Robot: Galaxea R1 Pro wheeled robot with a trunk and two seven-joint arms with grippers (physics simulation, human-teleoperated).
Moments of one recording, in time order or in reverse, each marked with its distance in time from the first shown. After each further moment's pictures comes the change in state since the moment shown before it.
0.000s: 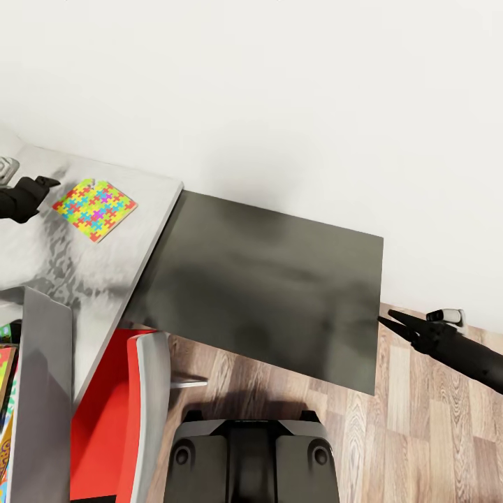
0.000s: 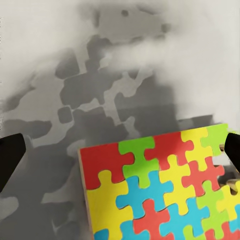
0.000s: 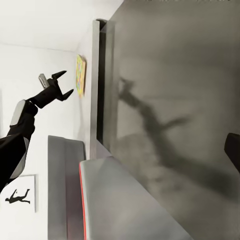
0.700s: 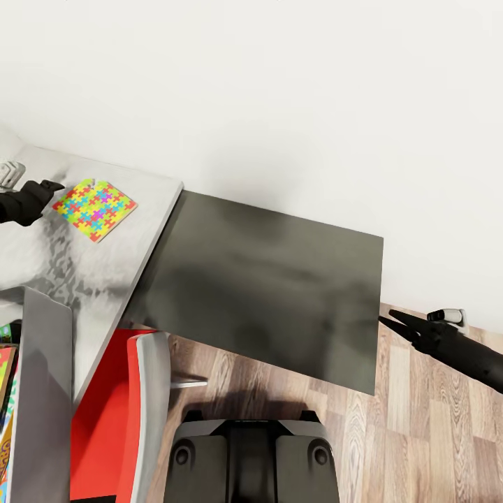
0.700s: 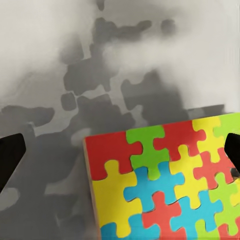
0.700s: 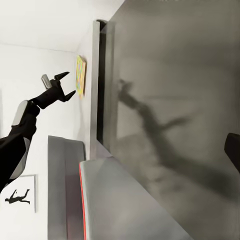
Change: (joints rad) left arm 0.002 -0.006 -0.013 0.020 -0.002 -0.005 -0.003; right arm 0.001 -0.003 -0.002 0.000 -0.001 0.000 0.001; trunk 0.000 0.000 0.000
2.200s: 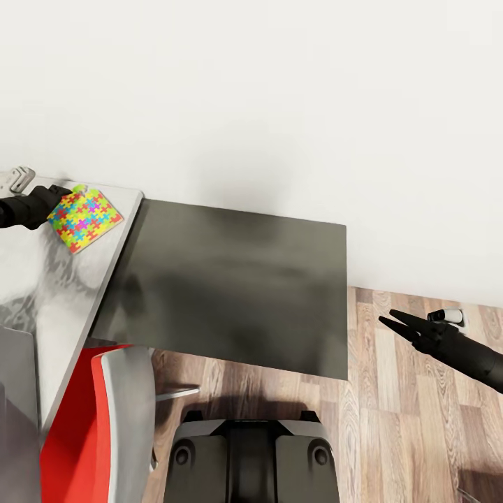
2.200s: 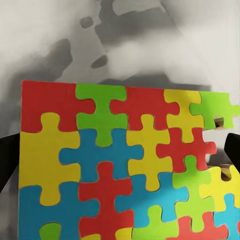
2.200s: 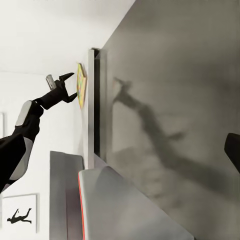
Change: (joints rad) left arm 0.010 -0.009 -0.028 0.008 -0.003 -0.001 -0.004; right arm 0.001 -0.001 0.000 0.000 -0.006 0.000 0.000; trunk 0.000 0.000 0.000
